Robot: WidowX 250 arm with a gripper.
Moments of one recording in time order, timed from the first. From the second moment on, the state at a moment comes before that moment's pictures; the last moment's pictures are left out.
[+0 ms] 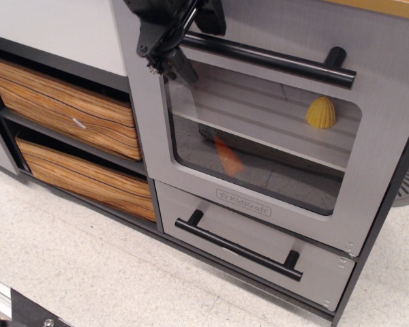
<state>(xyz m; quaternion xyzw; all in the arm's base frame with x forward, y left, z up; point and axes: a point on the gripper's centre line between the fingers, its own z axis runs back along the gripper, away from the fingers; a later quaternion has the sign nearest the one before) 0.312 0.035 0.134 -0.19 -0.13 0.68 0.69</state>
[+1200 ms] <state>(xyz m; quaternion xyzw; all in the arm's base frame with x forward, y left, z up) 0.266 0.014 0.143 -0.14 -0.18 0.51 0.83</state>
